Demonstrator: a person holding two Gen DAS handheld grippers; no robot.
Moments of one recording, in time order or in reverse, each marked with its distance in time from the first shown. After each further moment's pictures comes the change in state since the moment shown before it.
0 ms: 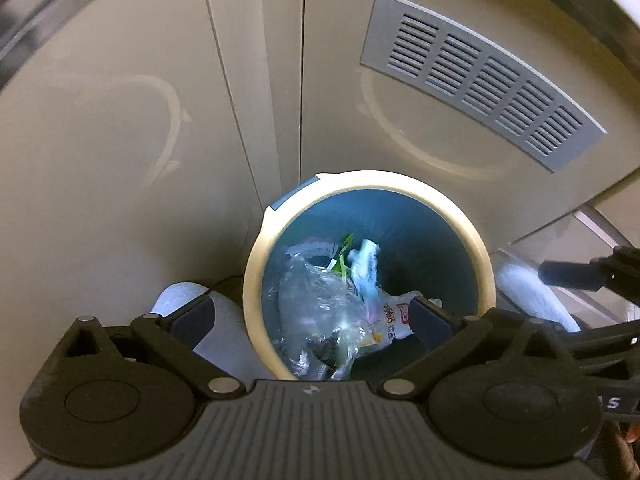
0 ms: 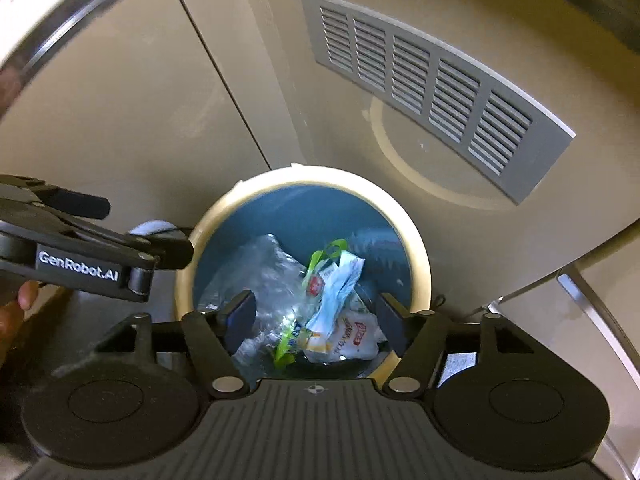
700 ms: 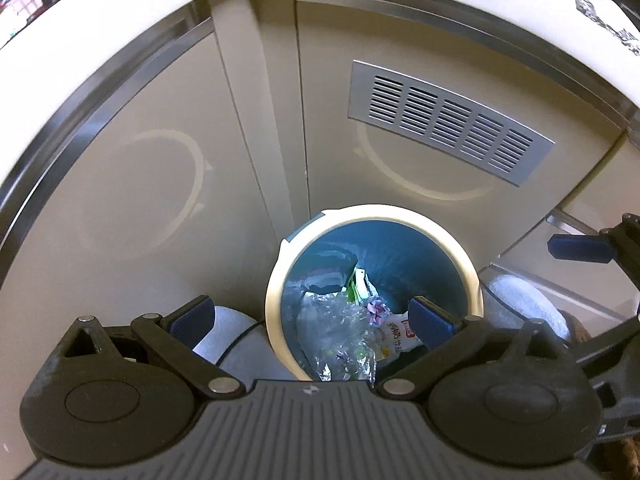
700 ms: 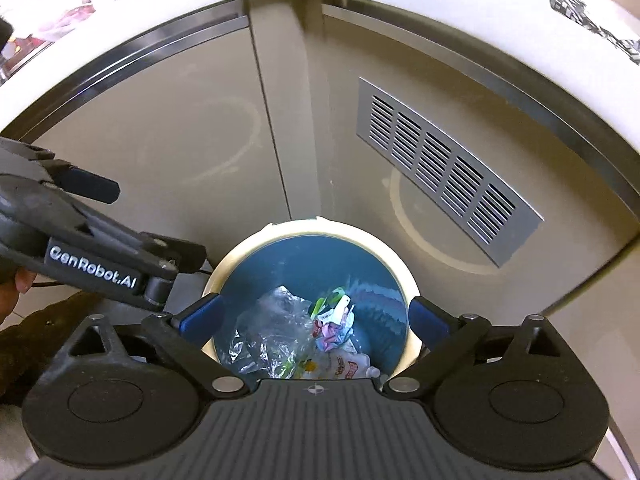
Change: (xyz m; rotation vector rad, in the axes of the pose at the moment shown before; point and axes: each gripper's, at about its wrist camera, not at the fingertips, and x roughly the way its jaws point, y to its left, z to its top) left arm -0.068 -0.009 -0.026 0.059 -0.148 0.057; right arm -0.043 0.032 -0.011 -0.140 -0.146 -0.049
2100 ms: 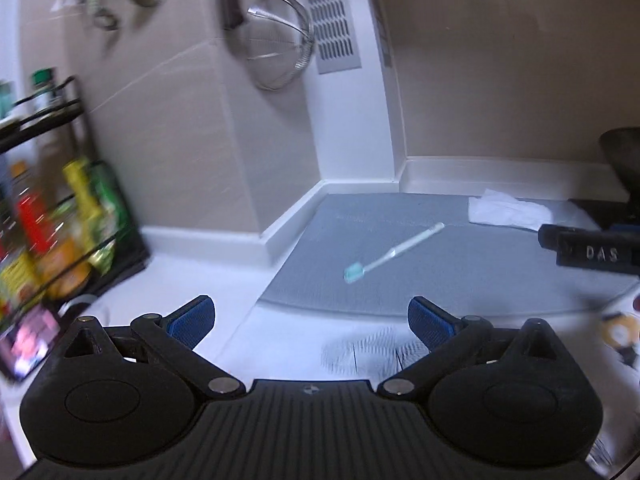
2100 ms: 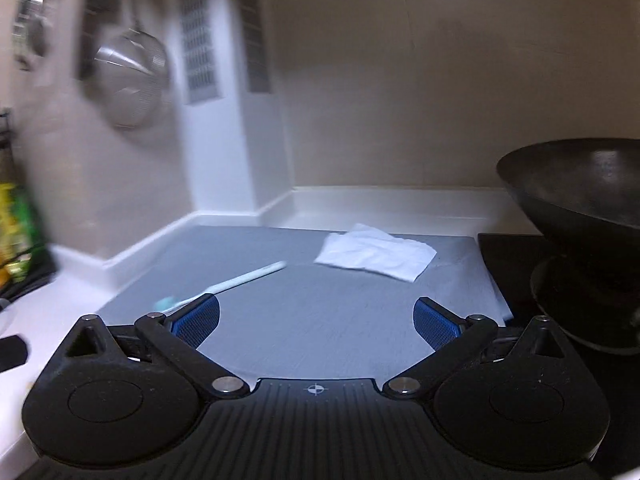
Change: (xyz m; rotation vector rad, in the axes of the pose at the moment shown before) left arm -0.091 -0.009 0.286 0.109 -0.633 0.108; right arm -0.068 -0.196 0.240 0.423 -0.620 -0.426
